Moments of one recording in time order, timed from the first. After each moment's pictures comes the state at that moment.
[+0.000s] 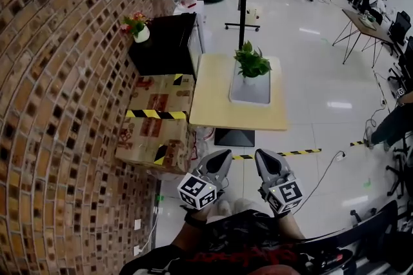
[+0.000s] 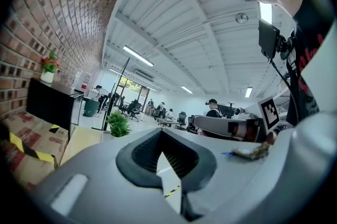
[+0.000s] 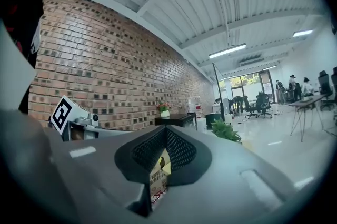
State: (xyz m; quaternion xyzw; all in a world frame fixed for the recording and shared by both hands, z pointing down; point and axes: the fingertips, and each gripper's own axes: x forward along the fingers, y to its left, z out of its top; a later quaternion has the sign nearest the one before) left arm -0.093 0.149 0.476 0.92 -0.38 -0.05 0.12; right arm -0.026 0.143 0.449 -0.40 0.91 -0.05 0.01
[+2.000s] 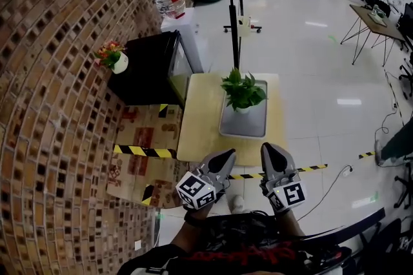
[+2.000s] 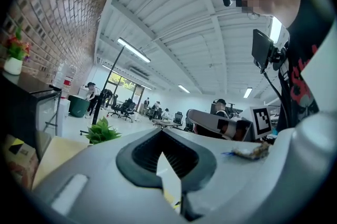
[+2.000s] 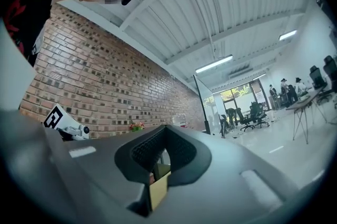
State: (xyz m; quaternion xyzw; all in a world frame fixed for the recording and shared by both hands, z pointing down) left arm -0.011 -0.082 0.464 0.93 -0.34 -0.05 0.11; right arm 0.063 -0.100 0.424 -0.44 0.89 -0.03 0.12
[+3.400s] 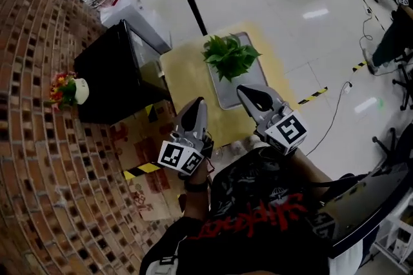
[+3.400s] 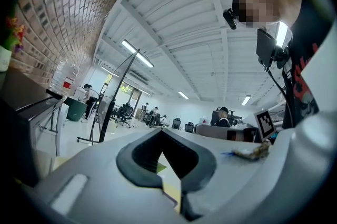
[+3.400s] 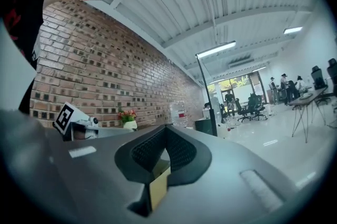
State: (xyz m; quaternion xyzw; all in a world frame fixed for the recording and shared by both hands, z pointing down) left arm -0.133 -0.268 0.454 0.94 -0.31 -0.09 0.12; right arm -0.046 -0.263 0.442 -0.46 0.88 -0.06 0.05
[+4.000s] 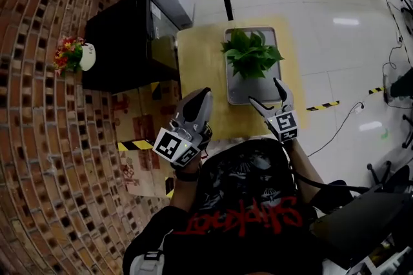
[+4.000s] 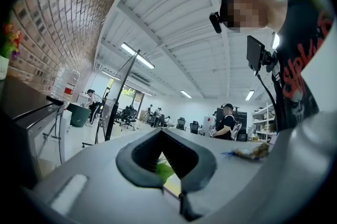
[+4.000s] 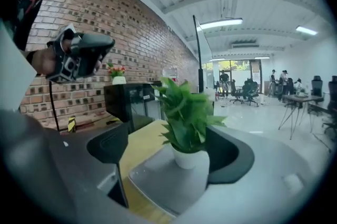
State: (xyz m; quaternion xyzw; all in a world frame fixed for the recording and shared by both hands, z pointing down) left arm -0.134 -0.304 0.460 0.93 -0.35 -0.08 0.10; right arm -0.002 -0.329 0.665 -0.46 0.87 -0.10 -0.12
